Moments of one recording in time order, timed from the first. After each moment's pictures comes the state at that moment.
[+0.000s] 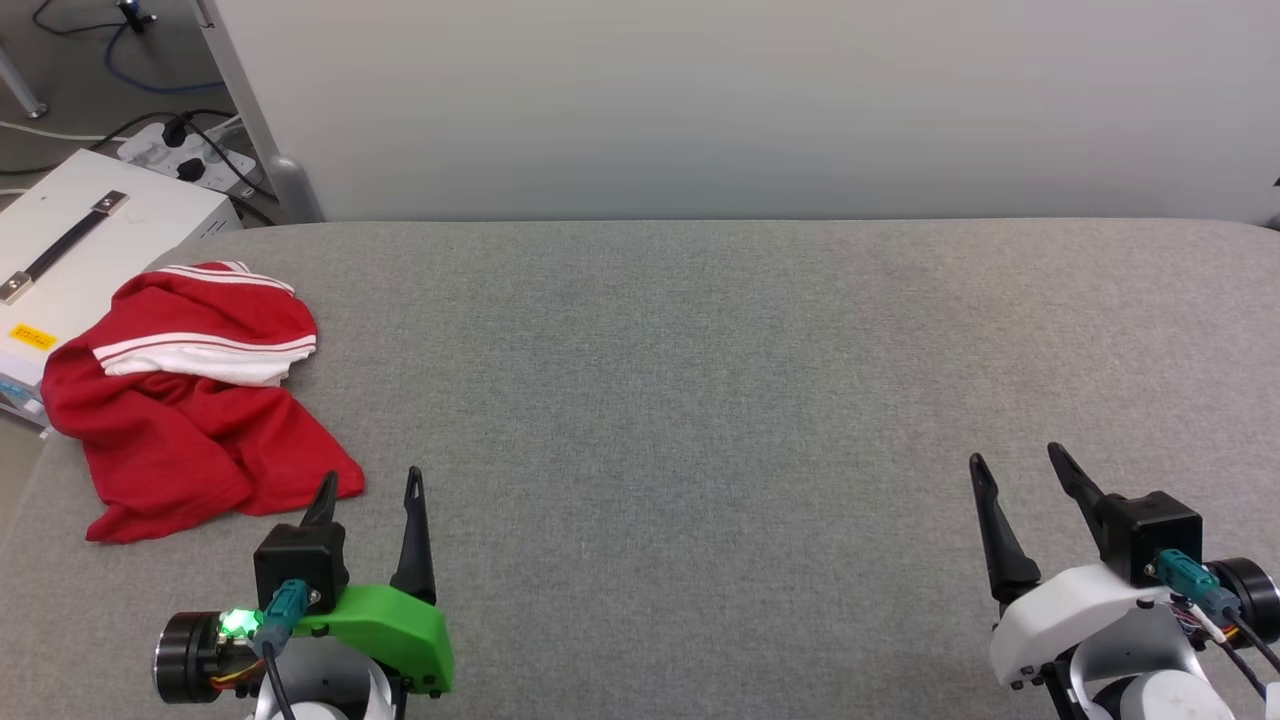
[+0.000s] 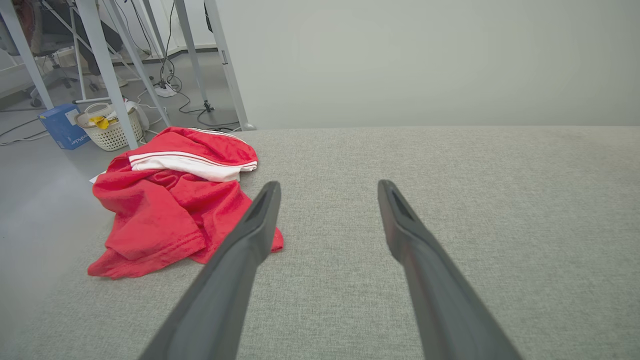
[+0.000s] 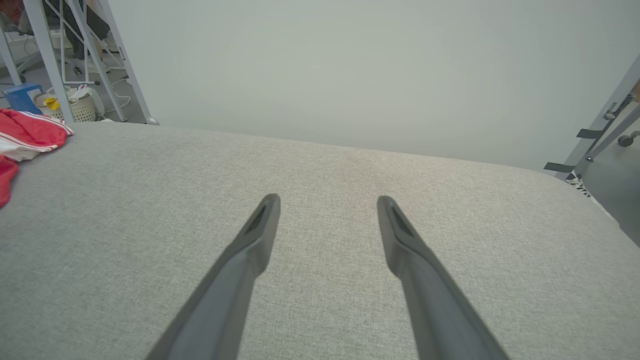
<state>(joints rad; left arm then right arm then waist) 0.02 0.06 0.00 0.02 -0.03 0.00 -0.02 0.00 -0.05 -0.01 0.02 0.03 0.13 -0.02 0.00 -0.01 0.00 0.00</state>
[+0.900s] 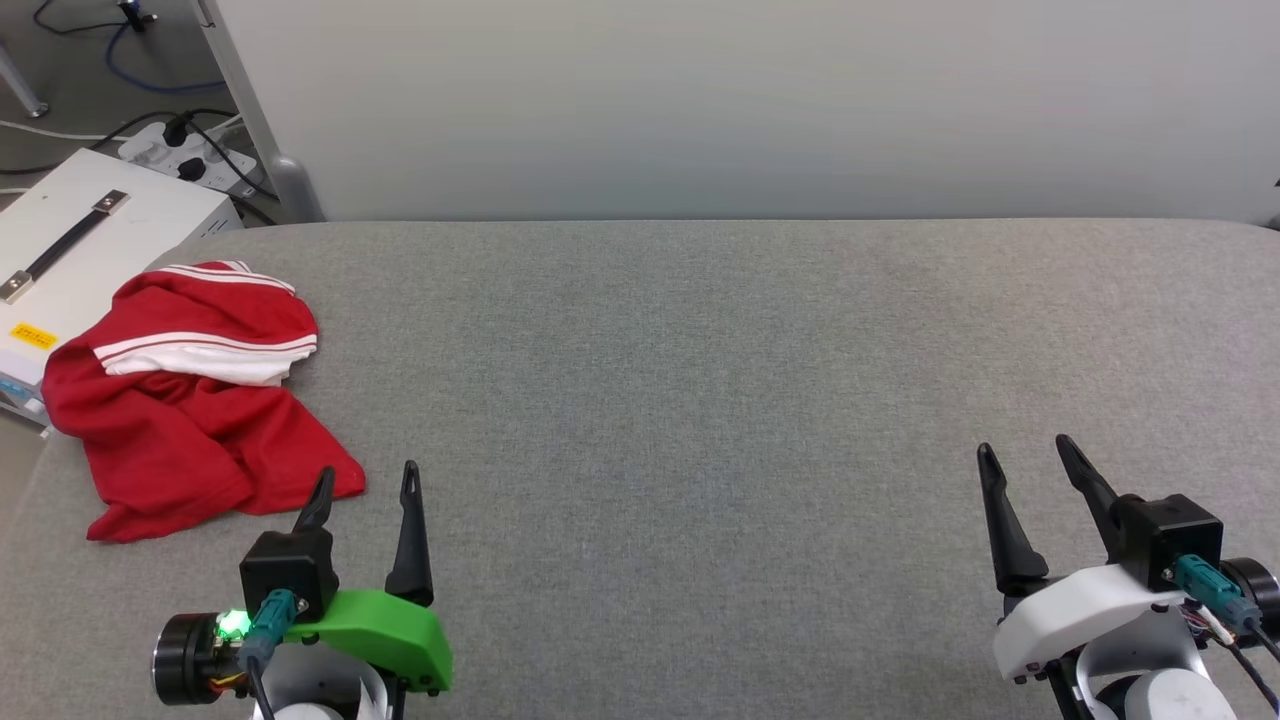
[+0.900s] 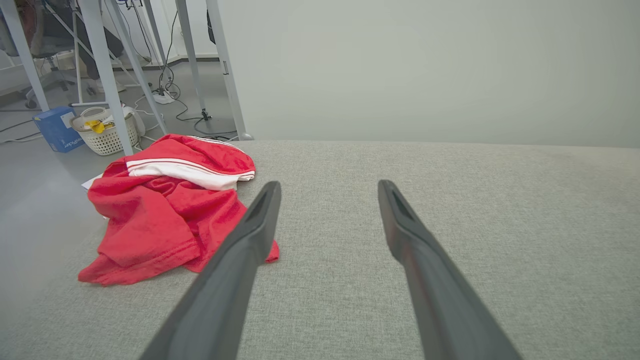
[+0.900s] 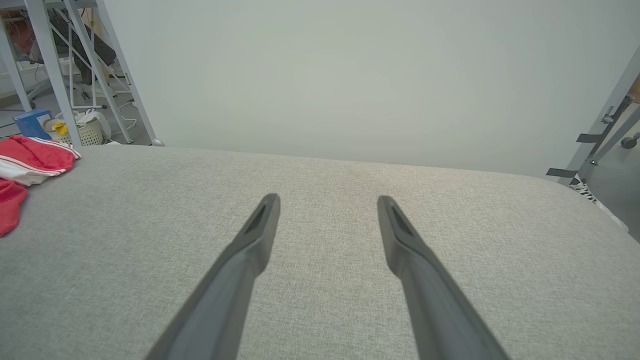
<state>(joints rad) 0.02 0.06 0.00 0.03 -0.07 -0.01 -0.08 0.00 -0.05 -0.02 0.02 0.07 0.13 -0.08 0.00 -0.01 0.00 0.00</state>
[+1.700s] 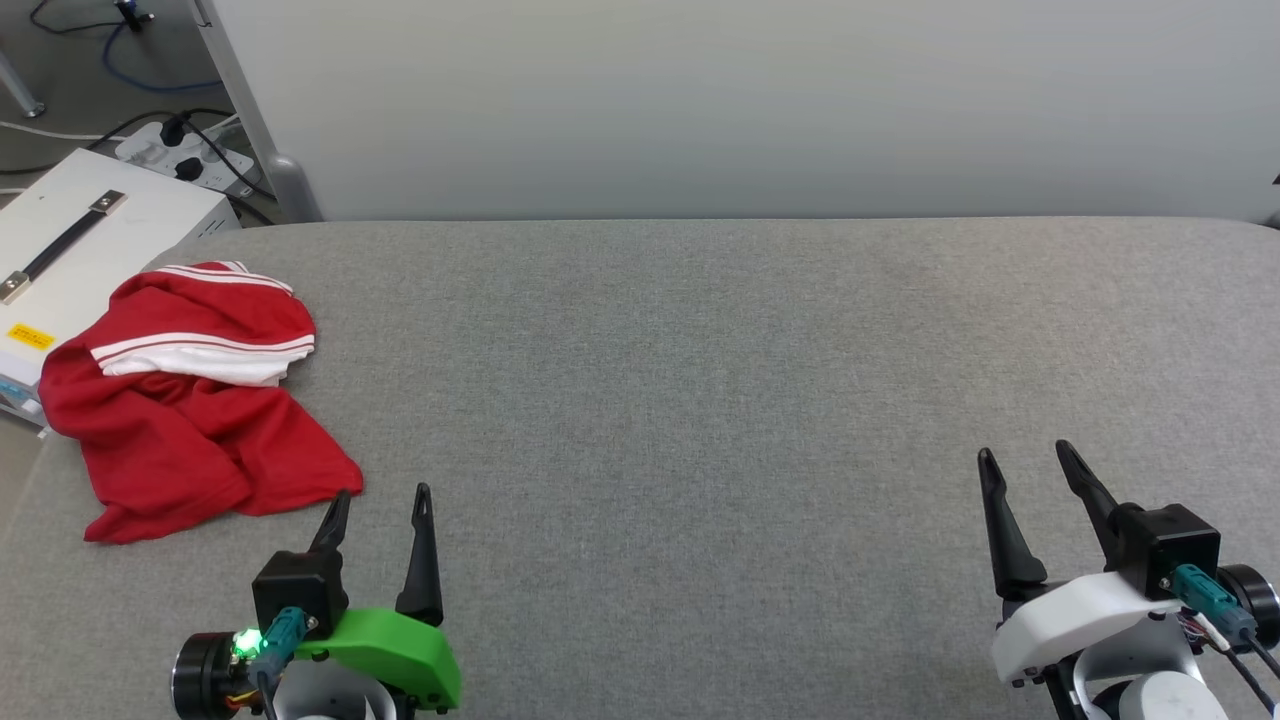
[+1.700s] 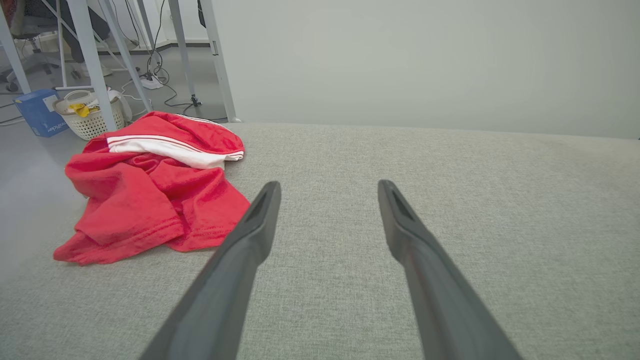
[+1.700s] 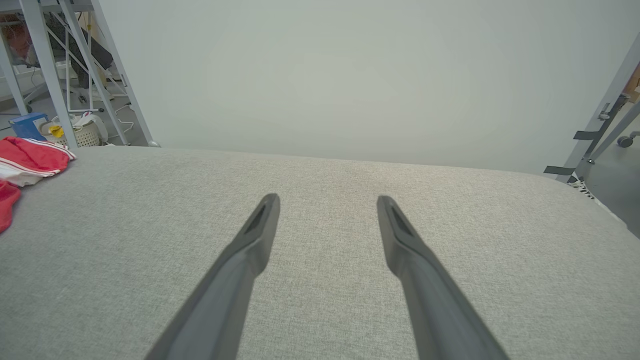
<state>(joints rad) 0.02 0.06 -0.01 0.11 -0.10 -0.03 -0.13 -0.01 -0.05 -0.02 0.07 0.07 0.13 -0.13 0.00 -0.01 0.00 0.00</state>
